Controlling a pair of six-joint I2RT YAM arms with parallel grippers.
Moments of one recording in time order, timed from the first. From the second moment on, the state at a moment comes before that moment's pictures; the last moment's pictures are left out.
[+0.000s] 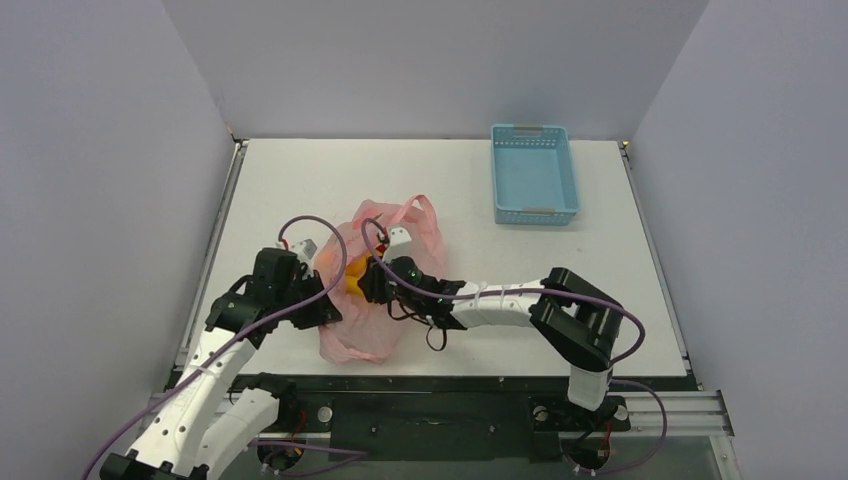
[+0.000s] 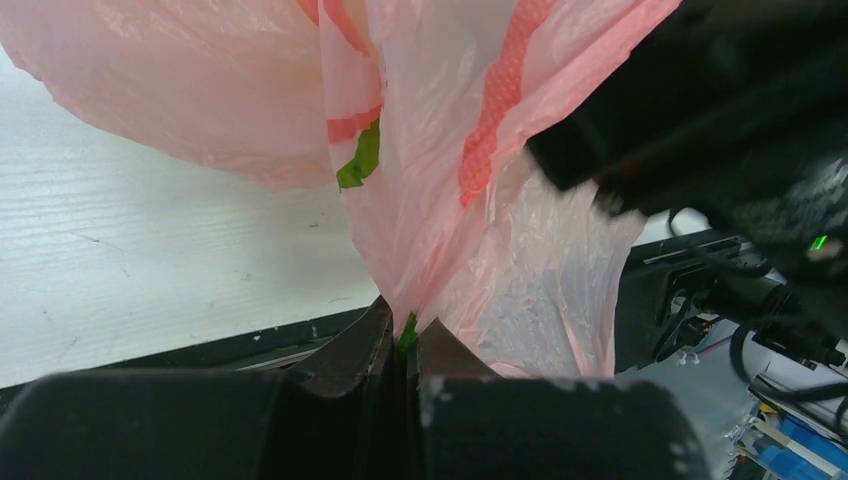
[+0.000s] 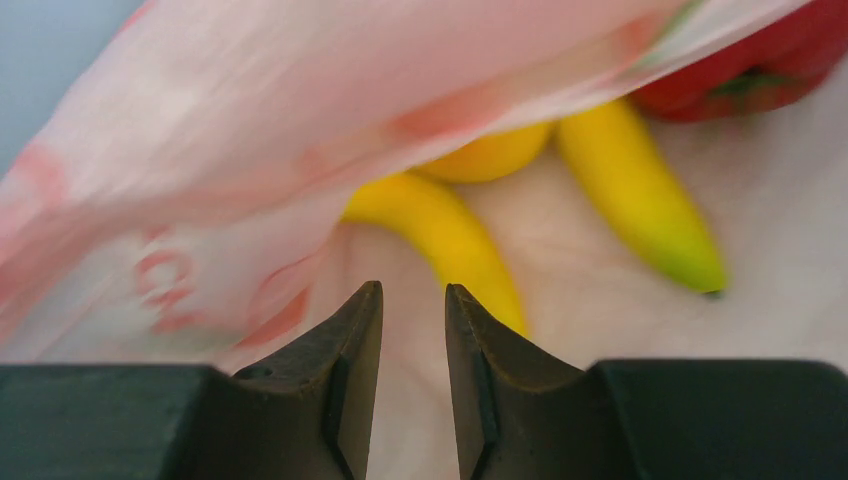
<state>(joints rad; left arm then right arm) -0.31 0.78 0.74 -0.90 0.24 -0.57 1.04 1.83 1.04 0.35 0.23 0.60</state>
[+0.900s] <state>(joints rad) -0.31 0.83 0.74 -0.93 0.18 -0.59 1.15 2.06 1.09 0.44 0.16 0.68</state>
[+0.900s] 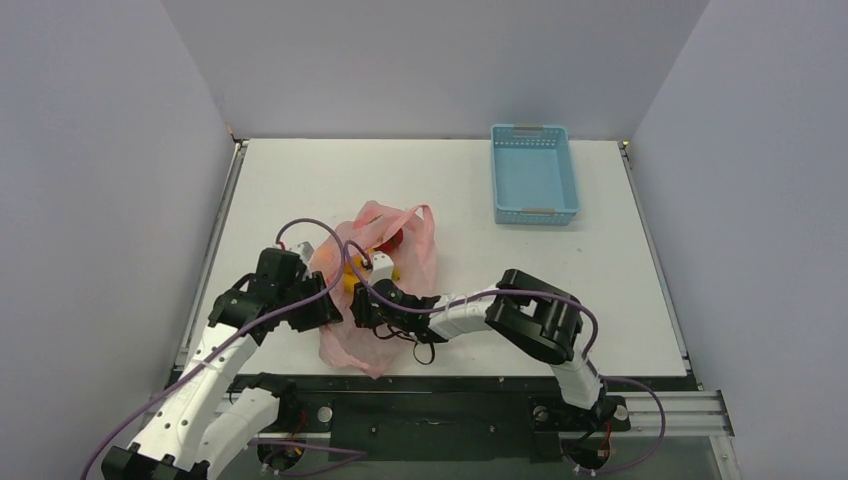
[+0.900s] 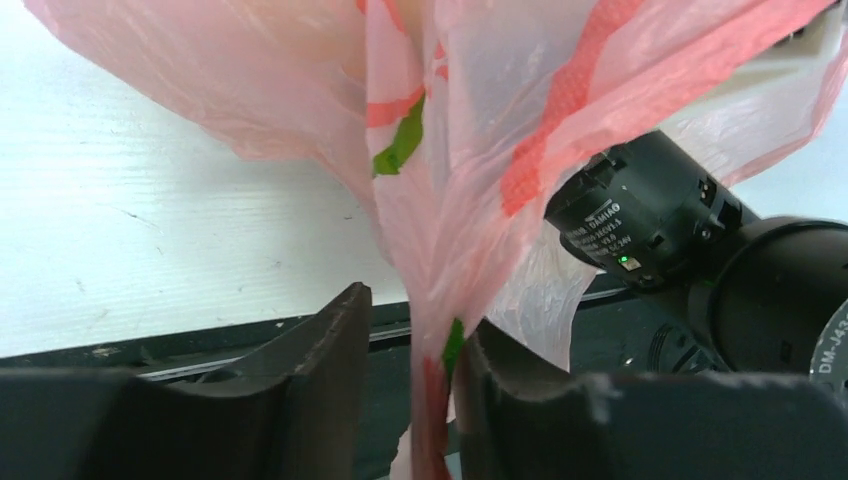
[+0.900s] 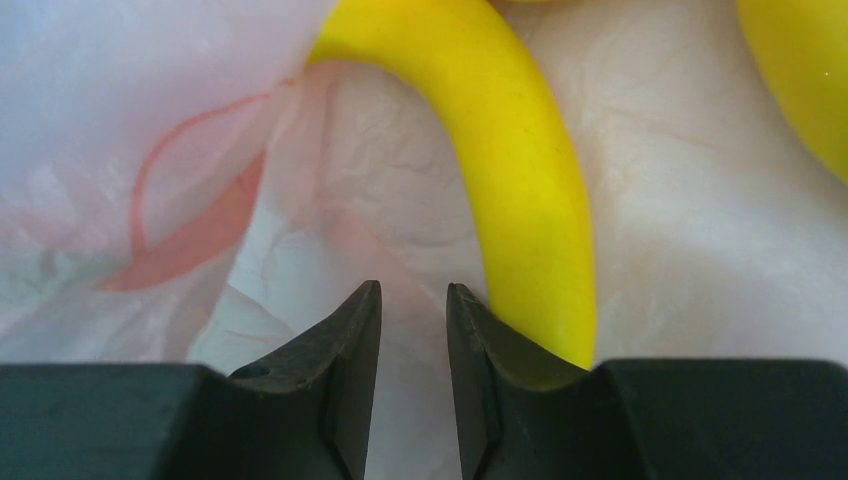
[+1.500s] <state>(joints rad) -0.31 0.86 0.81 -0.89 0.16 -0.57 1.10 1.79 1.04 0.29 0.25 0.57</state>
